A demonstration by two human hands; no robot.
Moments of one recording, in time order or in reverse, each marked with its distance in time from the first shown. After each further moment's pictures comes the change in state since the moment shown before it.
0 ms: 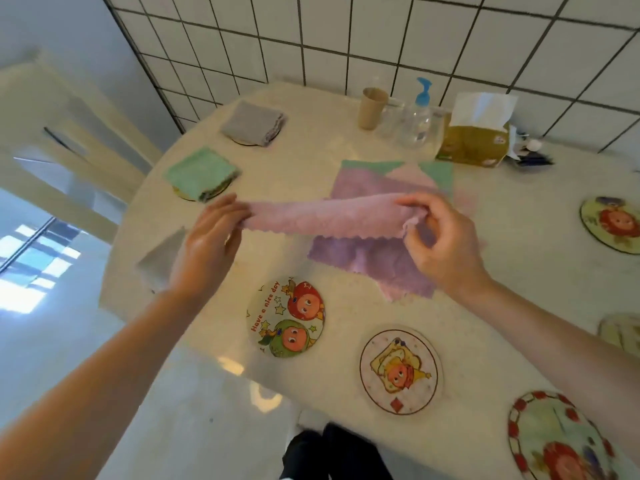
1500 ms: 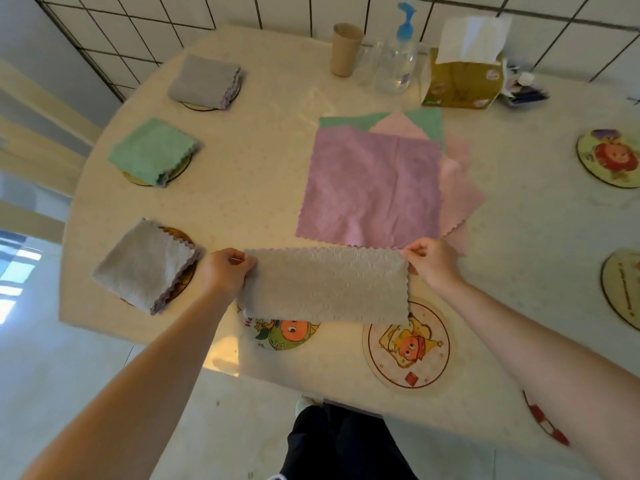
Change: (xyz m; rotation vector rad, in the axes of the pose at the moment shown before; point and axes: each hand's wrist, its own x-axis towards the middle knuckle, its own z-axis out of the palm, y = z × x) left_hand -0.047 -0.030 0.107 -0.330 -0.480 -1.106; right_hand -0.075 0.129 0.067 -0.151 -0.093 0.896
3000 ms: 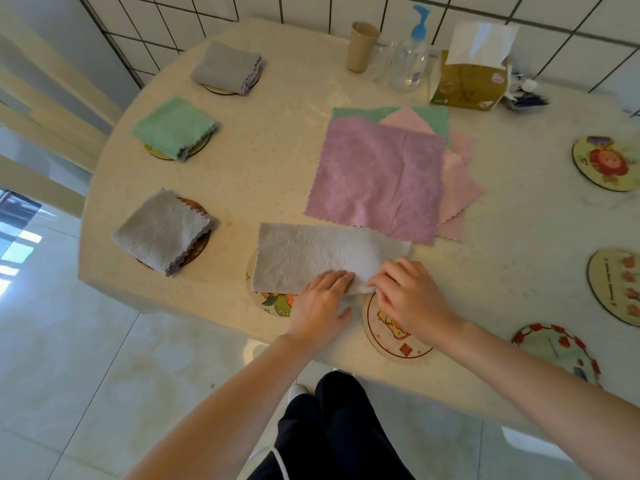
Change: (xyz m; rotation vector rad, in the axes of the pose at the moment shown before) left_hand -0.139 -0.014 0.082 0.411 -0.188 0.827; right_hand -0.120 -0.010 0.002 -0.652 -0.014 -1.061
